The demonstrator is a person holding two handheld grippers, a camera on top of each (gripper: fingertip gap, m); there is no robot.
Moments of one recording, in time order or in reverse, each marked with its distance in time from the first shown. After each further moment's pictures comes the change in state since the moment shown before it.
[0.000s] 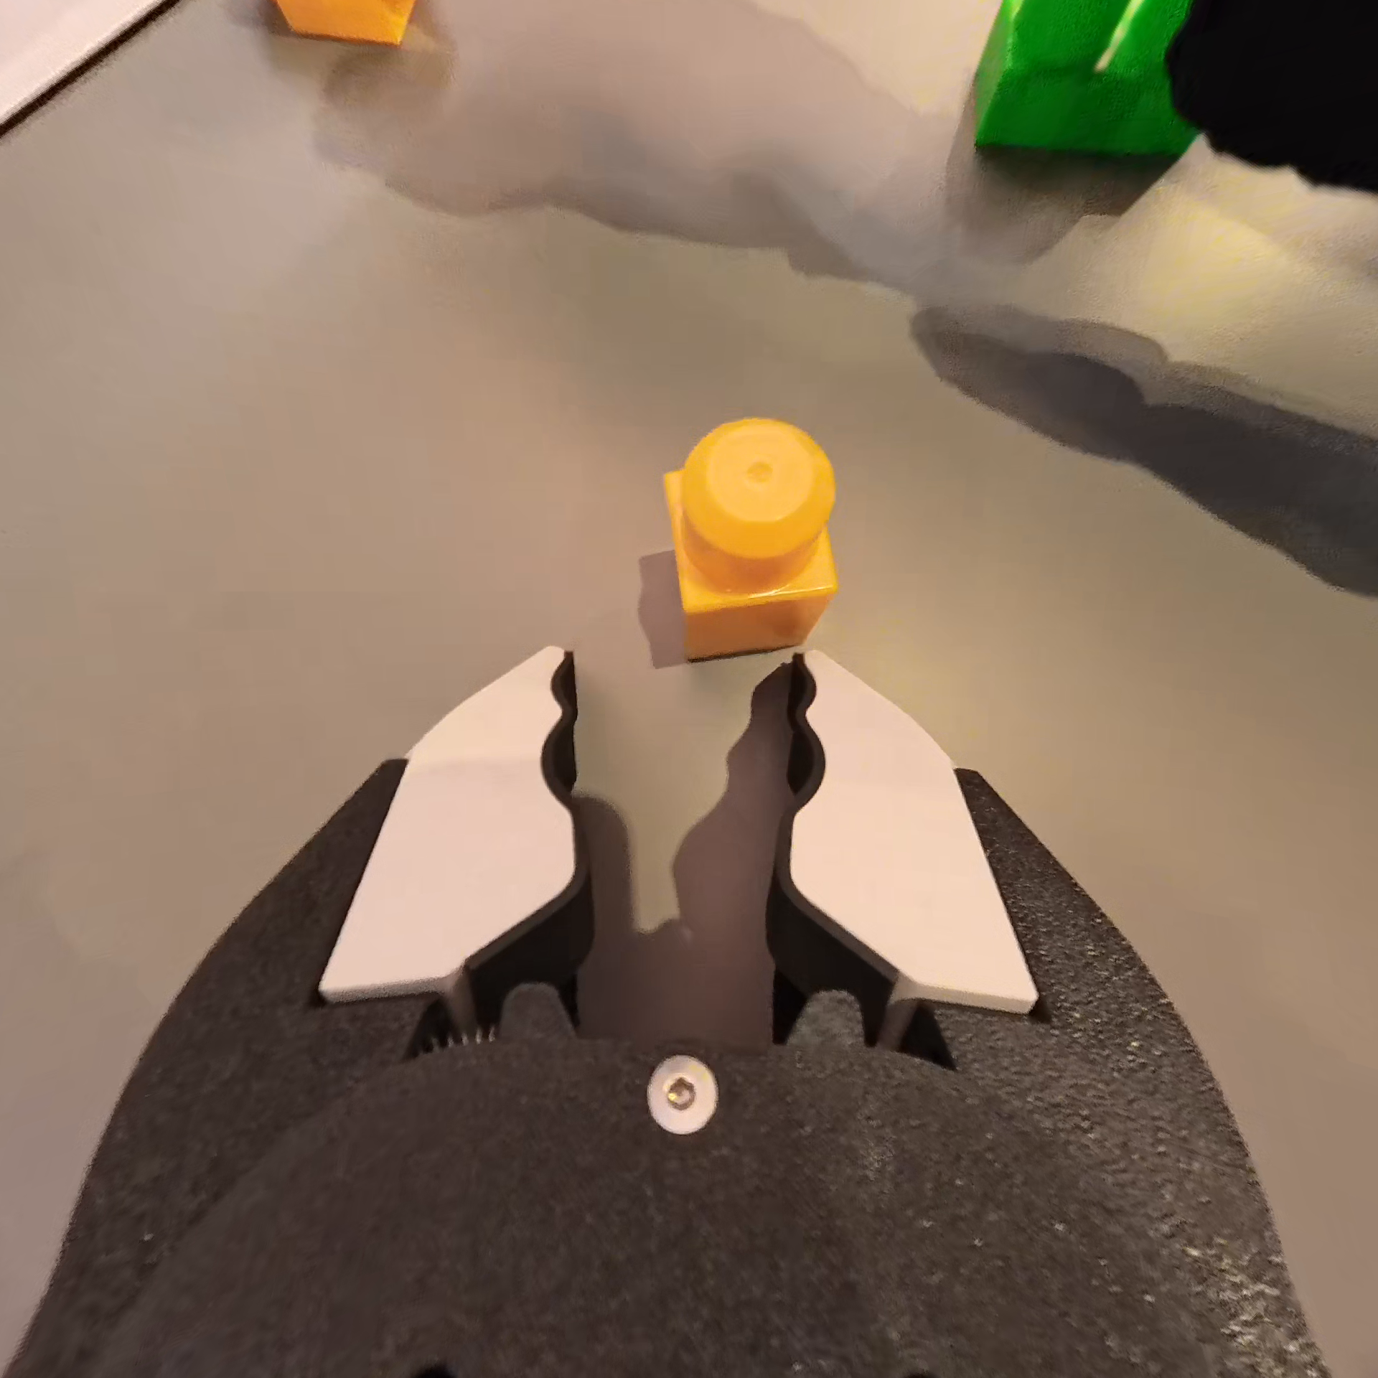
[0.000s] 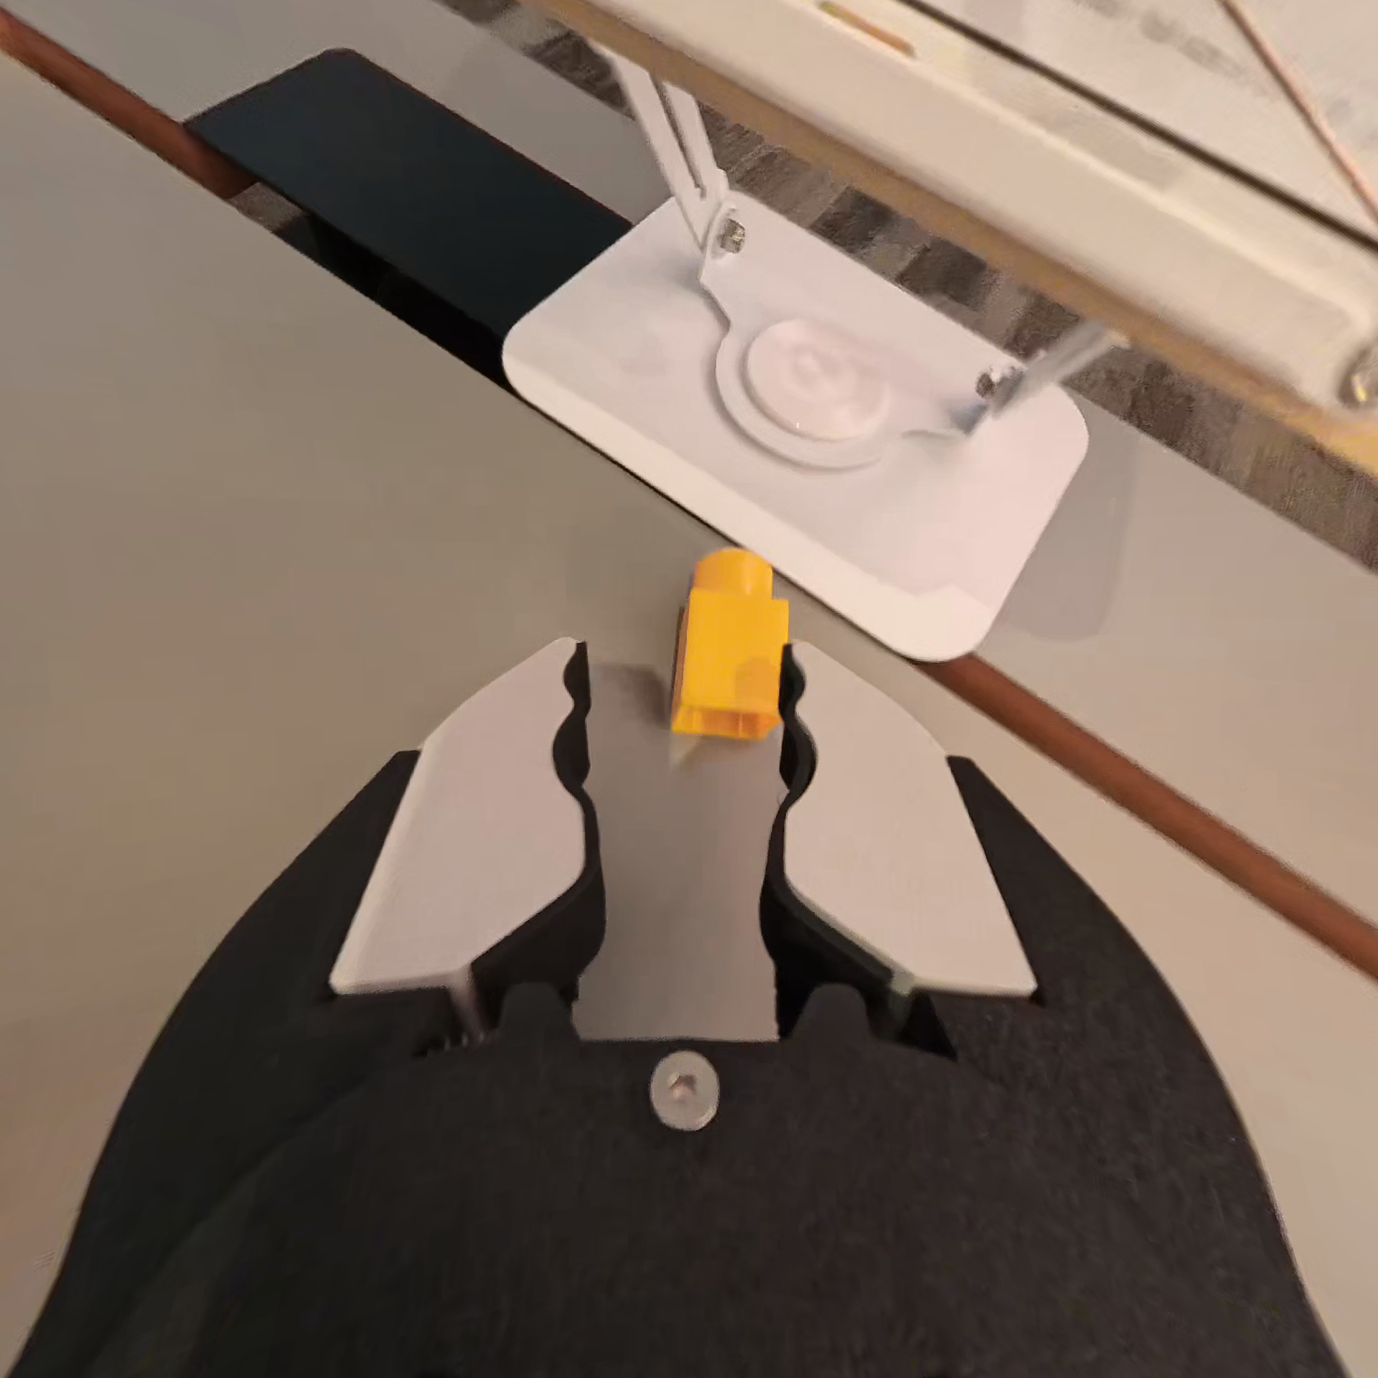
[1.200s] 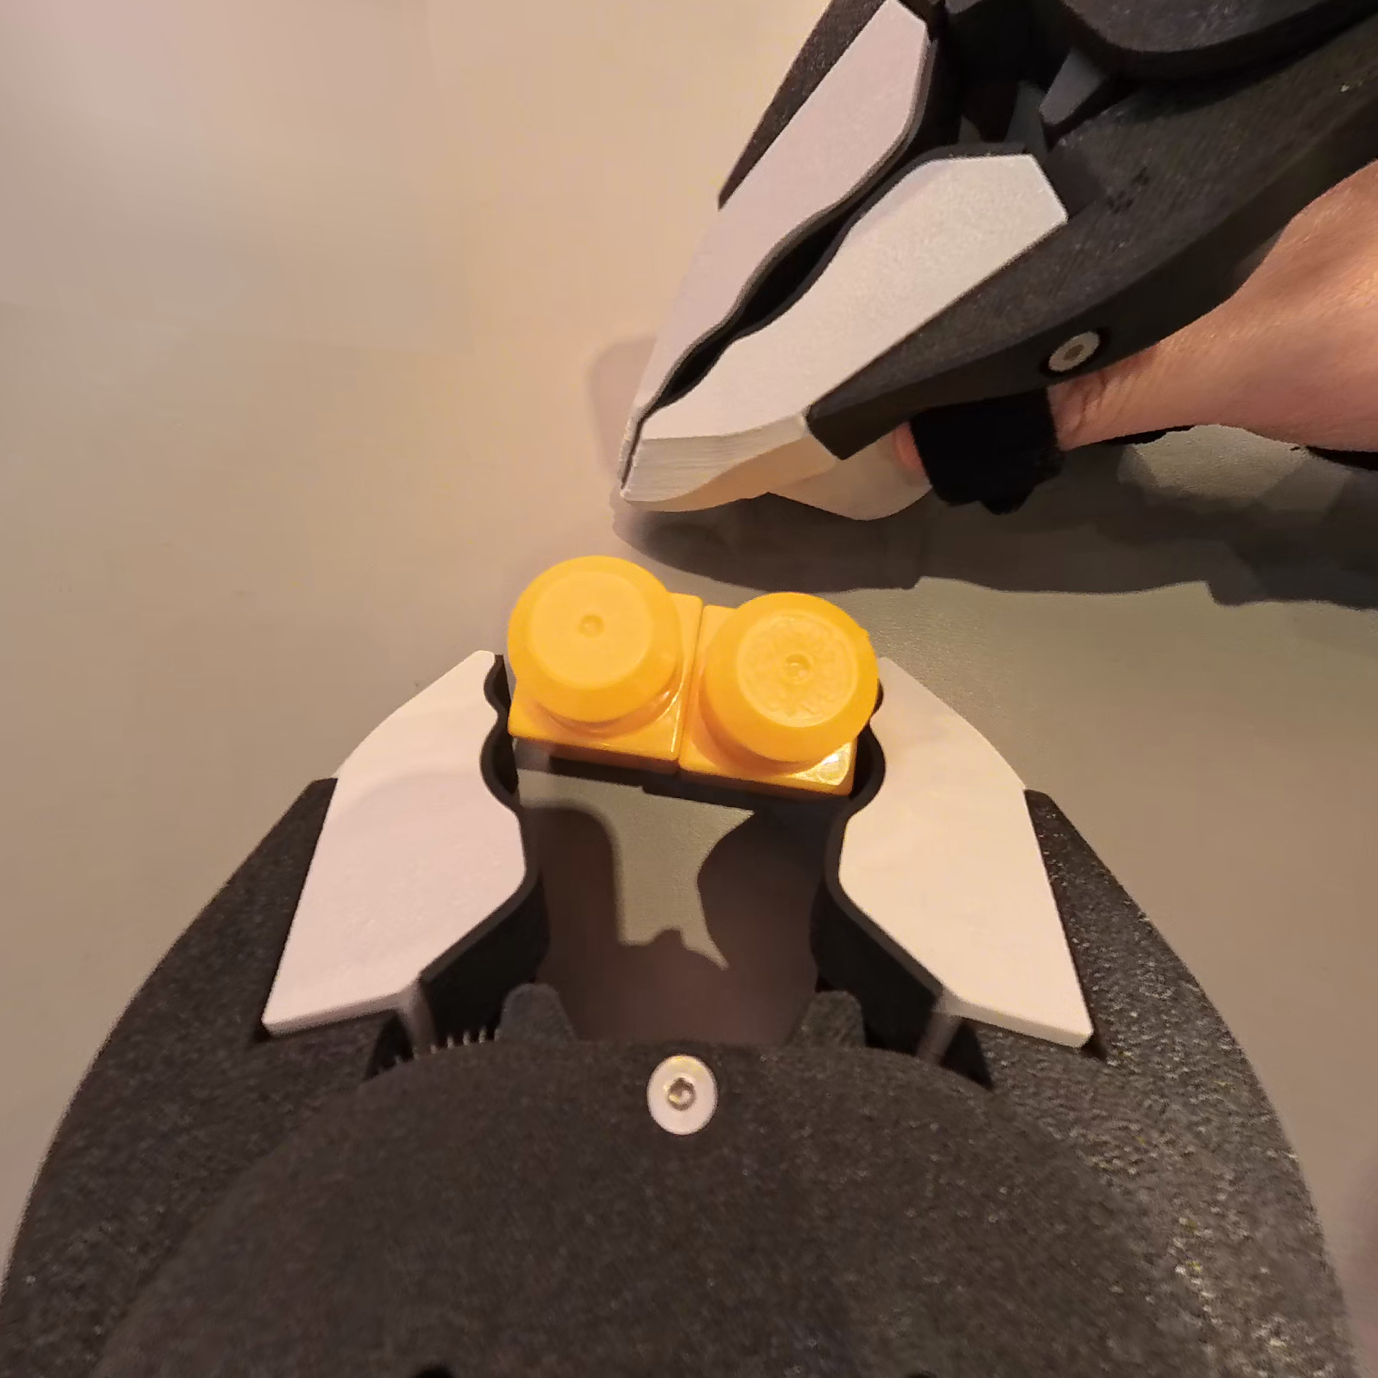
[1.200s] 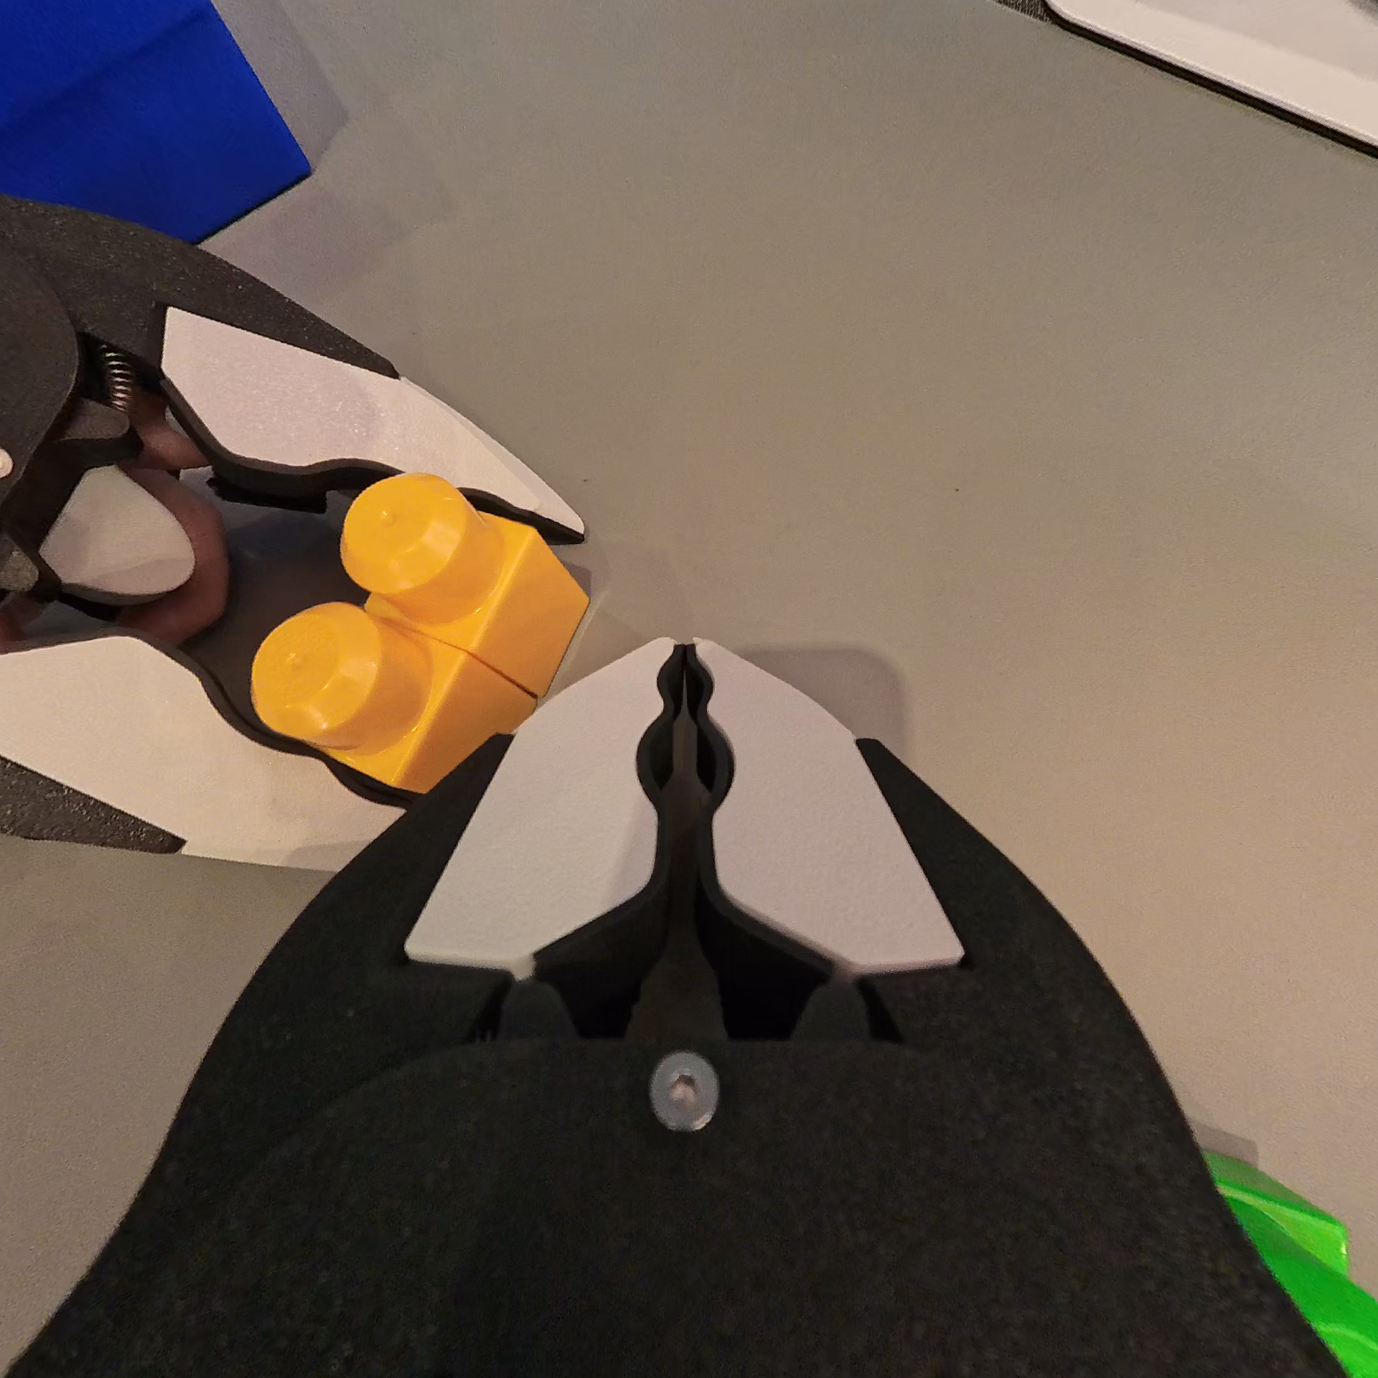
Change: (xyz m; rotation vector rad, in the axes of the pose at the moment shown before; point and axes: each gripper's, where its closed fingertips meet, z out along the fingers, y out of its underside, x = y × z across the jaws) left arm 0.018 -0.026 0.030 0.018 0.085 0.031; right arm -0.128 0.096 -0.079 -0.045 -0.398 0.061
